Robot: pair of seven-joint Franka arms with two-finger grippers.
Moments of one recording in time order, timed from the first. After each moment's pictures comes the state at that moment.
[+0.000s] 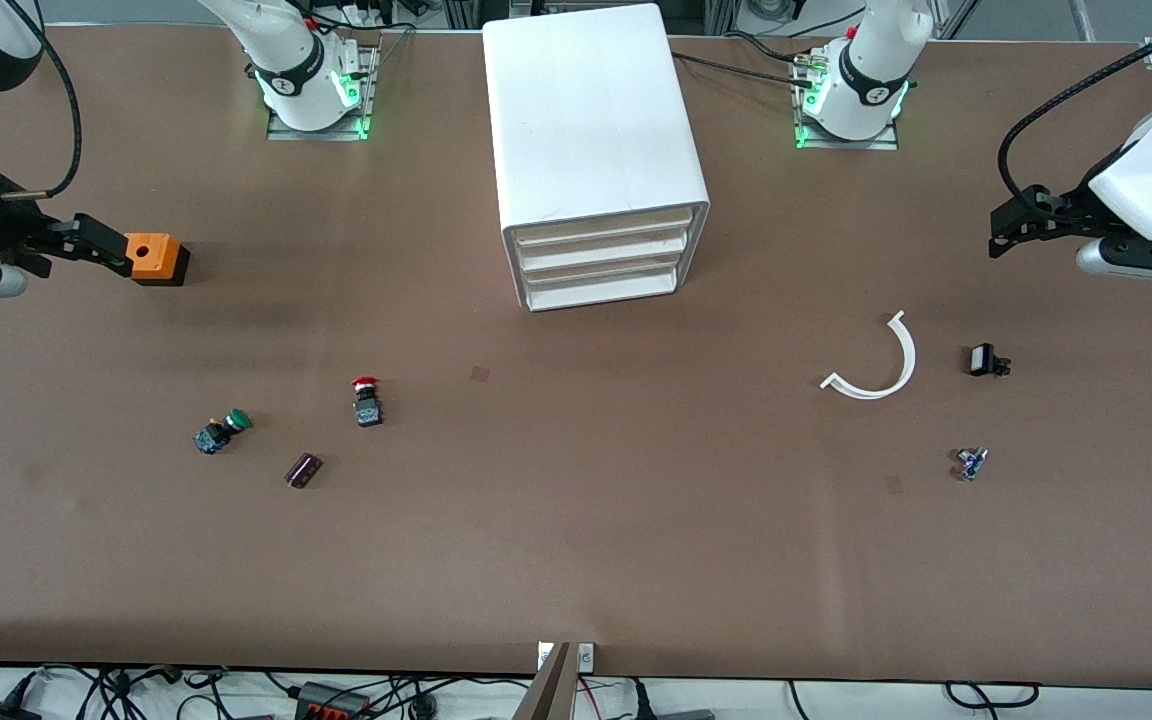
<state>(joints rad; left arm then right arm) 0.01 -0.02 -0.05 -1.66 -0.01 1.60 0.07 0.02 0.00 -0.05 -1.77 -0.02 1.74 -0.06</state>
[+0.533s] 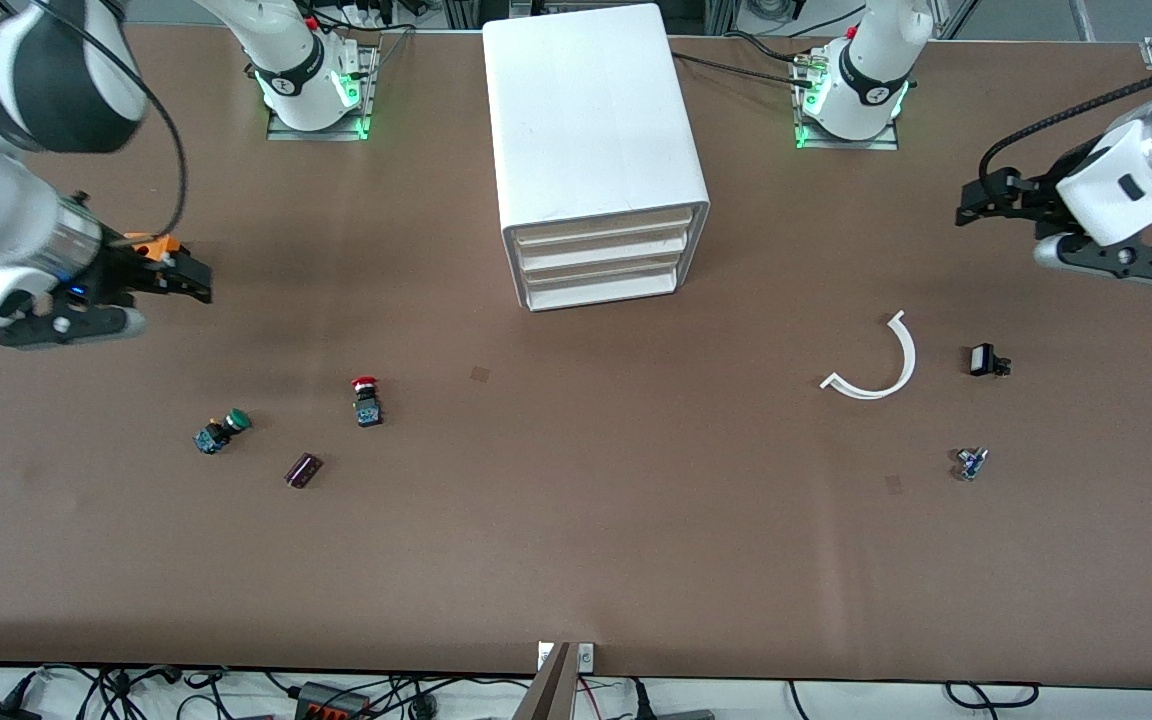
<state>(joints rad) 0.01 0.03 -0.06 -1.64 -0.13 1.37 0.07 0.15 0.14 -0.04 -1.74 -0.01 1.79 -0.07</state>
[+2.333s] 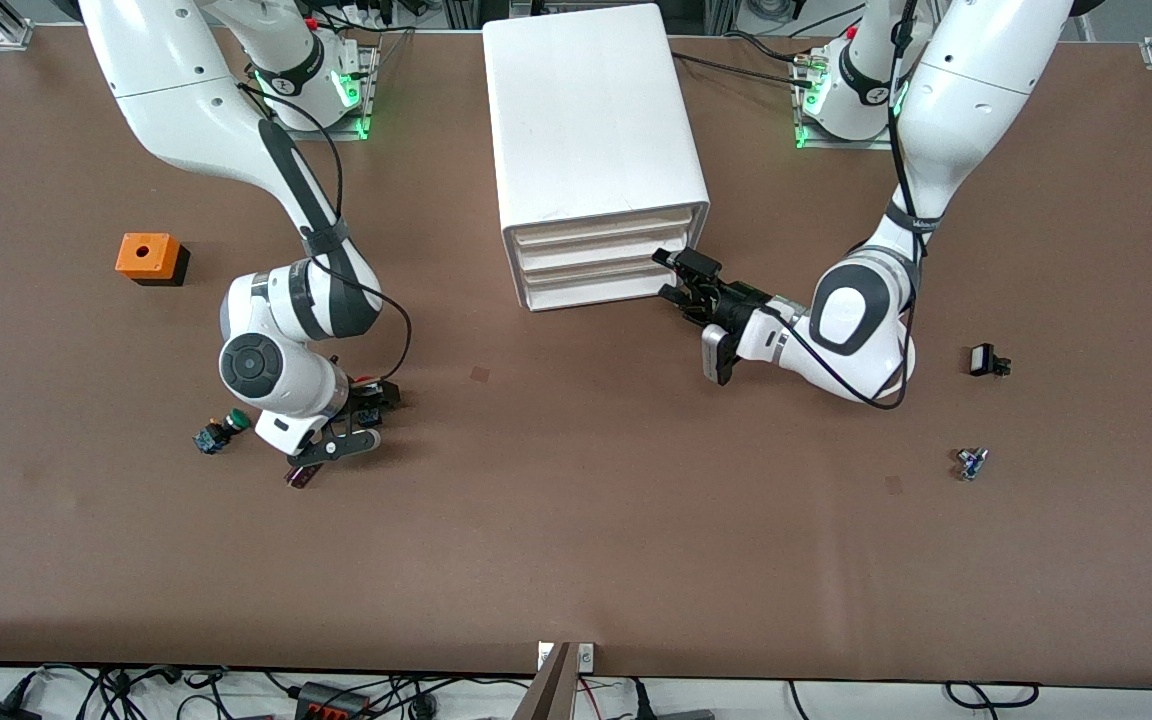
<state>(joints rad) -0.22 0.62 -0.10 -1.84 -1.13 1.63 0.98 0.31 0.69 -0.04 -1.70 0.06 2.30 -0.03</state>
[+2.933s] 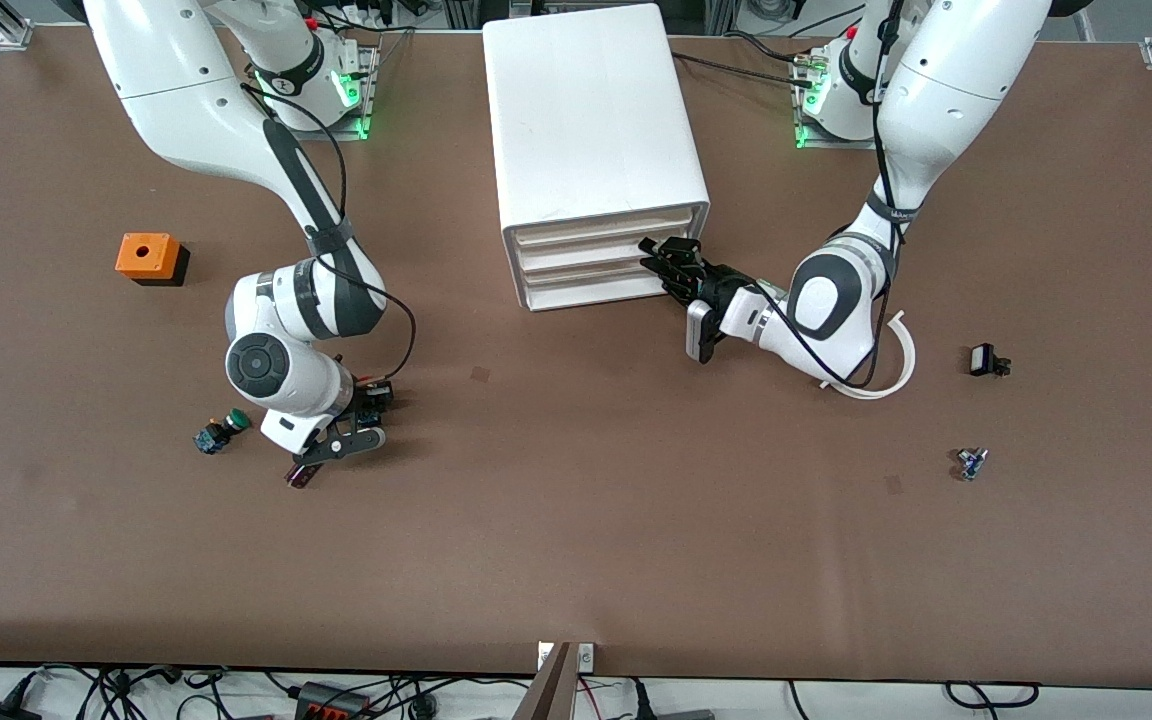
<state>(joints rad) -0.25 0.62 -0.10 -1.90 -1.15 1.65 1.10 0.31 0.69 -0.04 -1.70 0.06 2.30 -0.03</state>
